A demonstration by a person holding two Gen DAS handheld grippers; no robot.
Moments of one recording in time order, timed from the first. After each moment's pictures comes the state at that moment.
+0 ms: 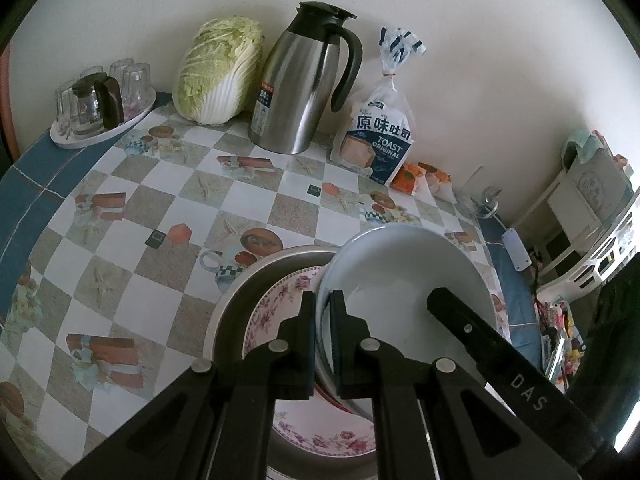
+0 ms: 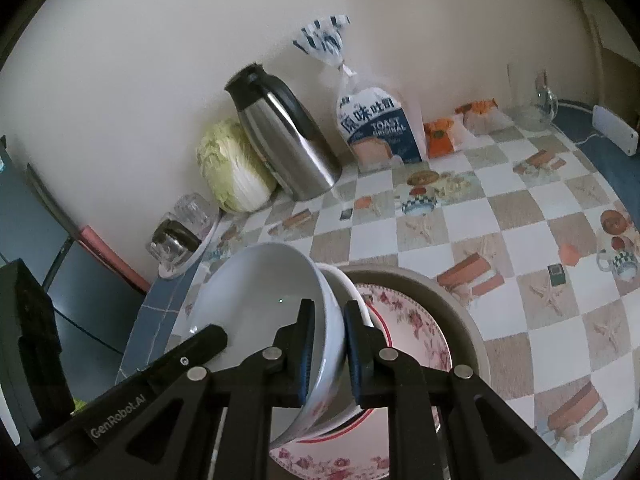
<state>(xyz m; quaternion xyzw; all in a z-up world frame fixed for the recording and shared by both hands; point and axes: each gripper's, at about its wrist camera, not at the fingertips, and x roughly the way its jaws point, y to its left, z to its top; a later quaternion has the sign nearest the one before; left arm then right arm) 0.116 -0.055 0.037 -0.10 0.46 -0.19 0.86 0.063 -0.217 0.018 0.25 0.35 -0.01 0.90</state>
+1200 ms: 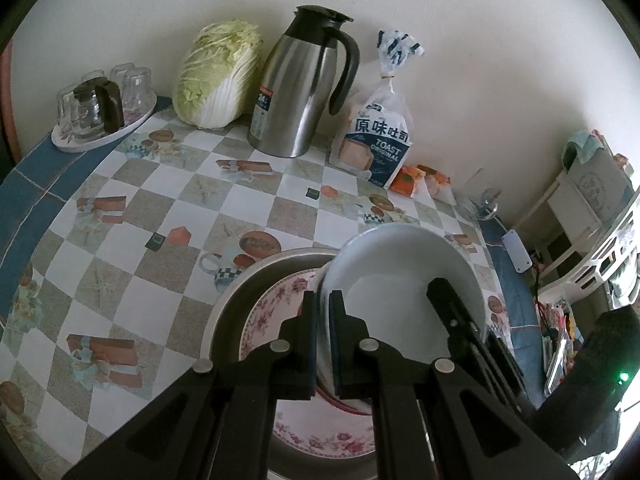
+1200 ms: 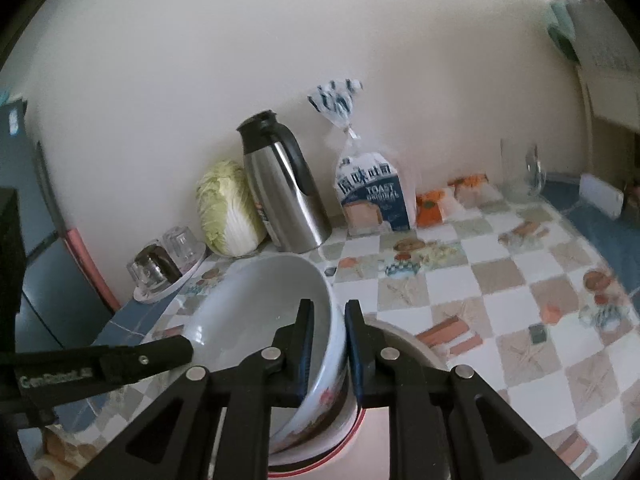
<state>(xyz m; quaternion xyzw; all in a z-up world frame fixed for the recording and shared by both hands) 0.112 -0.061 0.041 -0.10 0.45 -0.19 0.87 0.050 -0.209 0.004 0.17 0.24 -0.04 0.95</state>
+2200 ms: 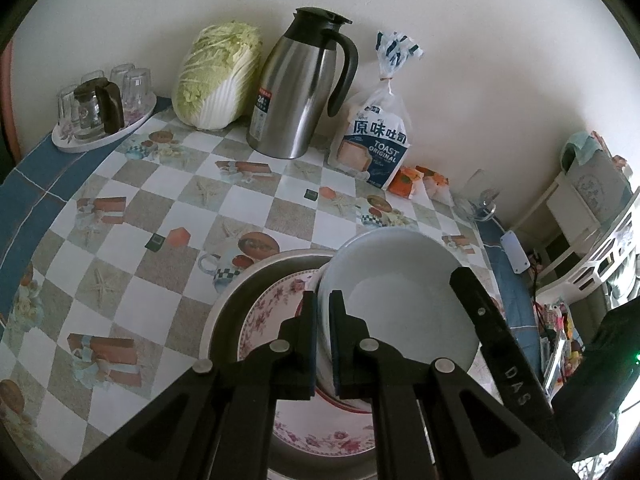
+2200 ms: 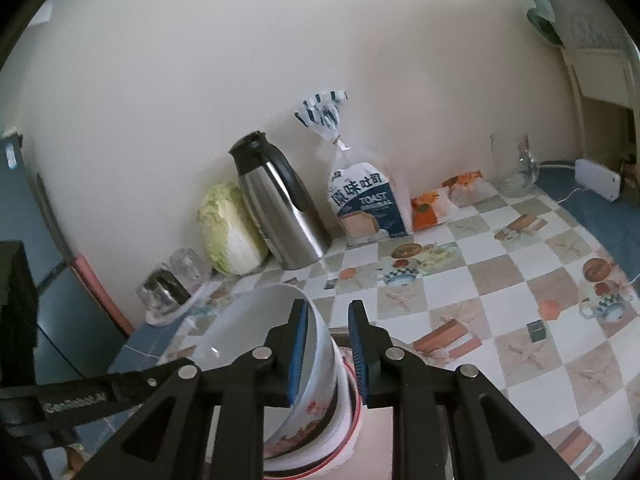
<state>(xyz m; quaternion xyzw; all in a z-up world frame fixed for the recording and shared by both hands) 0.111 -0.058 0.044 -0.10 0.45 -0.19 0.87 0.042 -0.228 0.017 0.22 0.22 -0.04 0.95</state>
